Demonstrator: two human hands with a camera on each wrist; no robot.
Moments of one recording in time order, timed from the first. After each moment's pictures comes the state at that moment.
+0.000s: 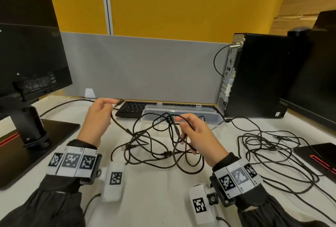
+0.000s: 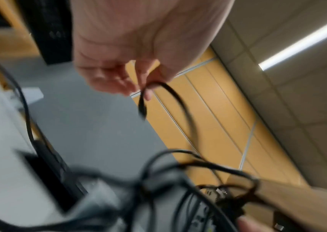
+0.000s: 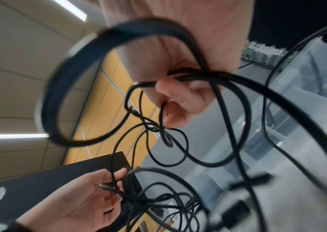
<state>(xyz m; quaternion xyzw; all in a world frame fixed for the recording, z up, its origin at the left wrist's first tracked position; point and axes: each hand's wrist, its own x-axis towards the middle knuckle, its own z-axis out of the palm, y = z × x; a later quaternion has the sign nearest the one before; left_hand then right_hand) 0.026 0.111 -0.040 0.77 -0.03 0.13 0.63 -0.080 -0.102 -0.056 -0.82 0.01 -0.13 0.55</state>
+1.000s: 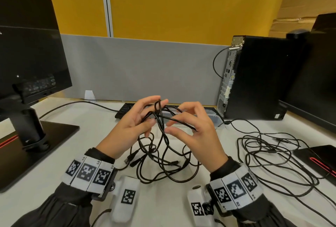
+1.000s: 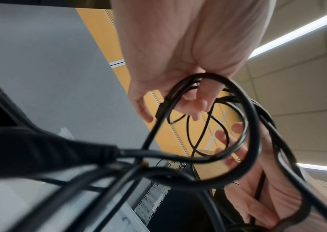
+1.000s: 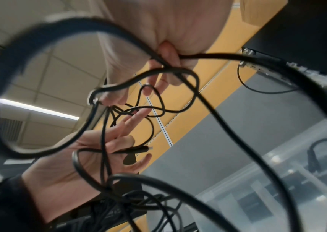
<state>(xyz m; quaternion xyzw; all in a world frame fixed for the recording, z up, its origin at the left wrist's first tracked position) -0.022 0.079 -0.039 0.64 -0.42 -0.04 0.64 -0.088 -0.095 -0.050 -0.83 -0.17 -0.38 0.38</state>
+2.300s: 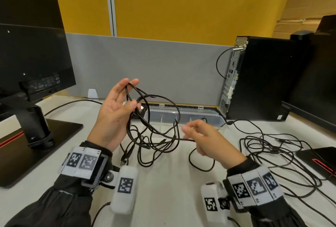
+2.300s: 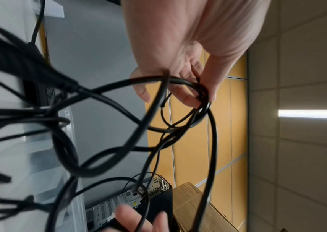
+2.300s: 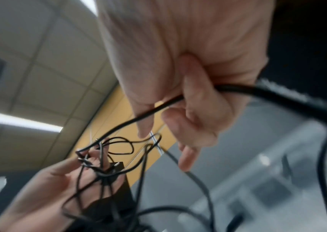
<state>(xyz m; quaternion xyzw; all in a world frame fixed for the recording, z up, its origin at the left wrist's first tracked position) -0.009 0.098 -0.030 0.46 -0.31 0.00 0.83 -0.095 -0.111 -0.043 -0.89 0.05 -0.08 0.45</state>
